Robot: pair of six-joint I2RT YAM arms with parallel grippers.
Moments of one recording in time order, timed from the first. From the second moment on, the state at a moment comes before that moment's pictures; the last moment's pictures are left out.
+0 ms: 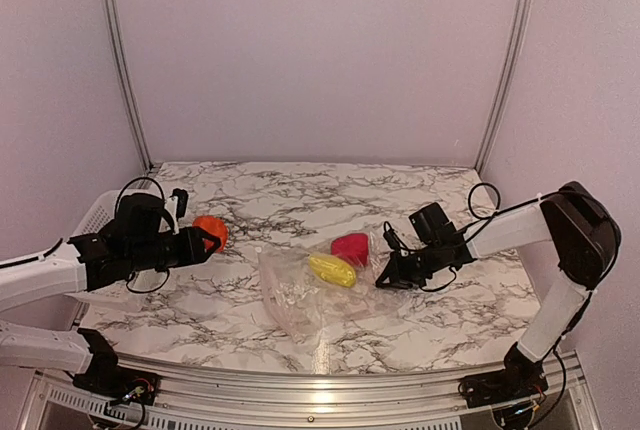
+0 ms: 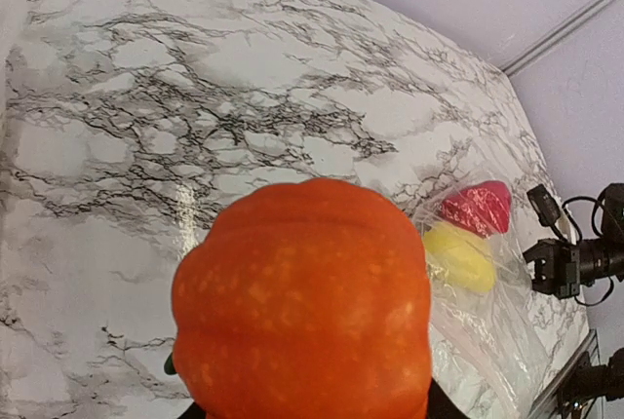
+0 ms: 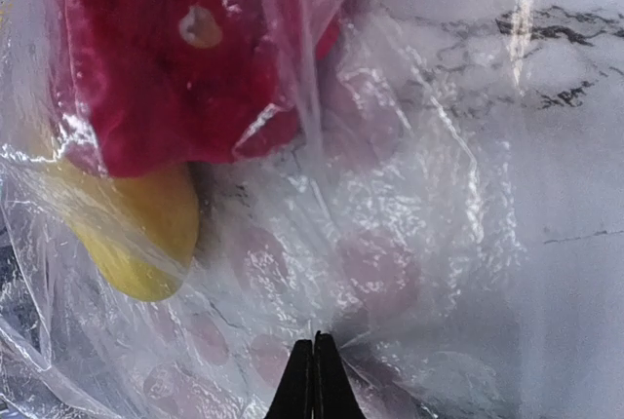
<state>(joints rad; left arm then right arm) -0.65 1.03 0.56 -0.12 -0.01 -0.61 0.52 1.70 0.77 -0.10 -0.49 0.49</state>
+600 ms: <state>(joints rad) 0.02 1.08 0.99 -0.73 -0.01 -0.74 0.50 1.75 0.81 -0.09 -0.53 0.44</state>
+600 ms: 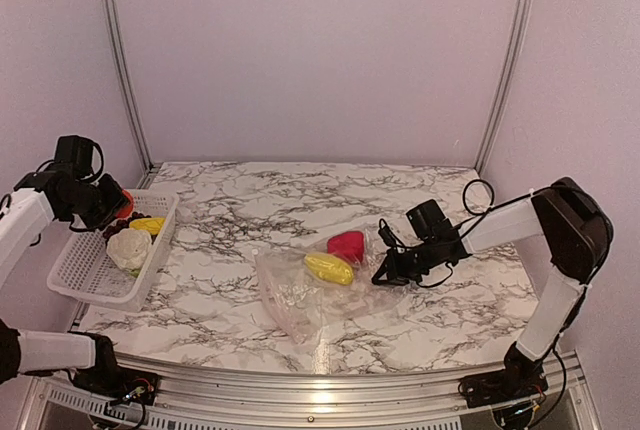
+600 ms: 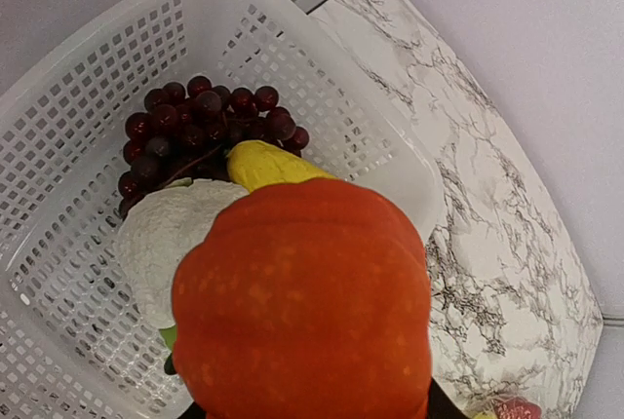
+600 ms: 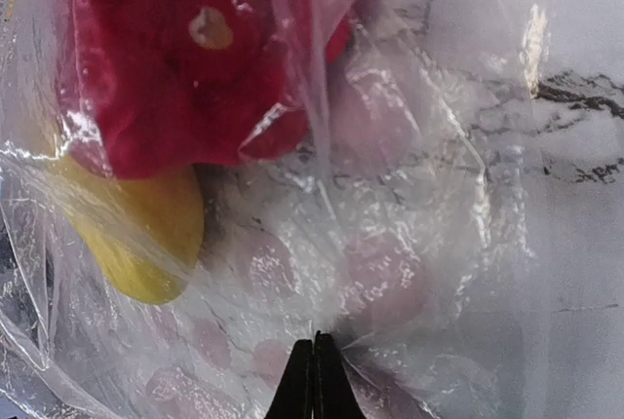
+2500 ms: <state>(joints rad) -0.38 1.23 0.82 -0.43 0.36 -0.60 0.48 1.73 0.87 -0.14 -0.55 0.37</state>
